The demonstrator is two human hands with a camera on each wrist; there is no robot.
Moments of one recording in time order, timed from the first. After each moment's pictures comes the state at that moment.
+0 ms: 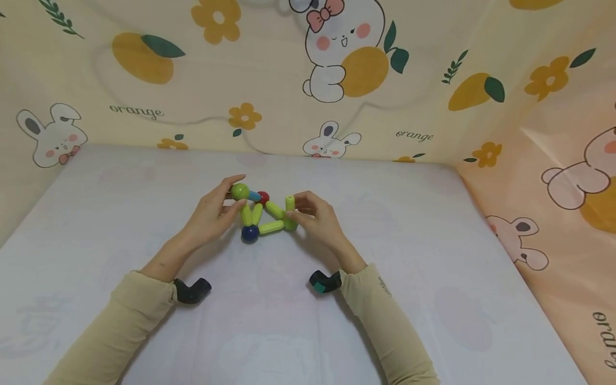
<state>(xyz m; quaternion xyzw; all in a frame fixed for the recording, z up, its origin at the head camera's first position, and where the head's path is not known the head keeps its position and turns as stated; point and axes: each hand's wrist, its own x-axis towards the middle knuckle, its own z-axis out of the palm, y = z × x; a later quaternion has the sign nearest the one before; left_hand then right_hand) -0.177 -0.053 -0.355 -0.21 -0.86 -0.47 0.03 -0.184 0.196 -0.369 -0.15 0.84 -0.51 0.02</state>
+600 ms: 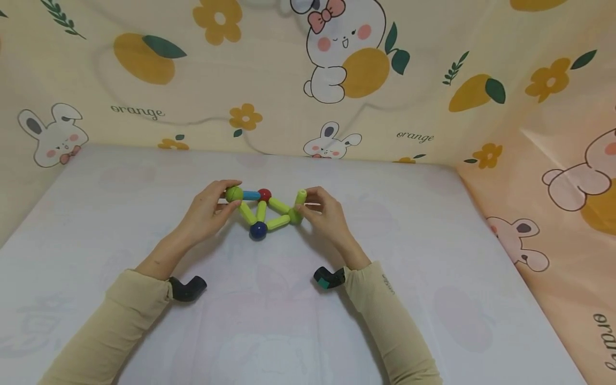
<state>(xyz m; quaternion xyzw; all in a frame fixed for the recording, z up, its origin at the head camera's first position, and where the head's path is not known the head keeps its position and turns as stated) -0.180 -0.064 -0.356 -0.21 -0.87 -0.44 0.06 -0.195 0.207 -0.371 -0.13 0.85 -0.52 -0.02</state>
